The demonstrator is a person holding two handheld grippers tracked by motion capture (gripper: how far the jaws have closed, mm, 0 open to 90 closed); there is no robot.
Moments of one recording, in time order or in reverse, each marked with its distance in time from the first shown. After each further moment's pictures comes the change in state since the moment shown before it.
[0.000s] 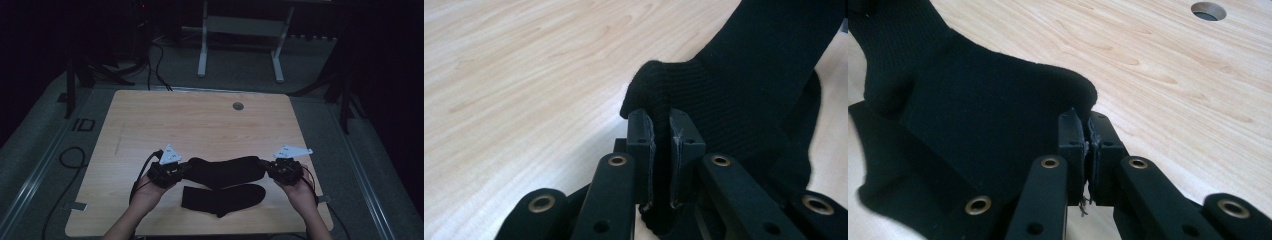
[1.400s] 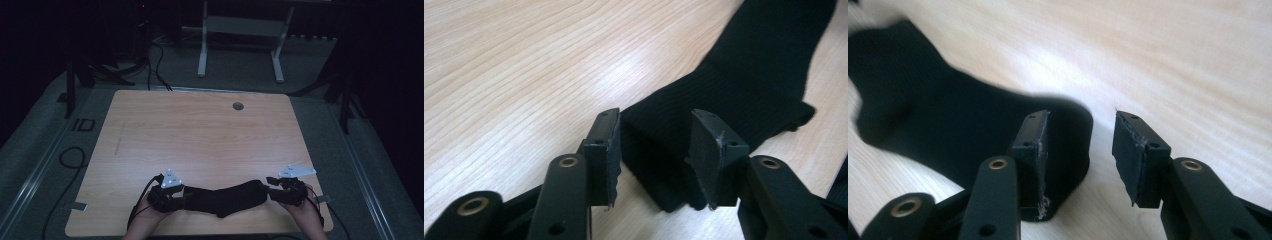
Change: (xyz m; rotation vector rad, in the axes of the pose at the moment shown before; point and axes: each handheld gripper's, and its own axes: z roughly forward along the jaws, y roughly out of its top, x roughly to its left) left arm -0.026 -0.054 0.011 0.113 -0.036 -0.049; right arm 0.007 -0.057 -0.001 0.063 0.018 0.074
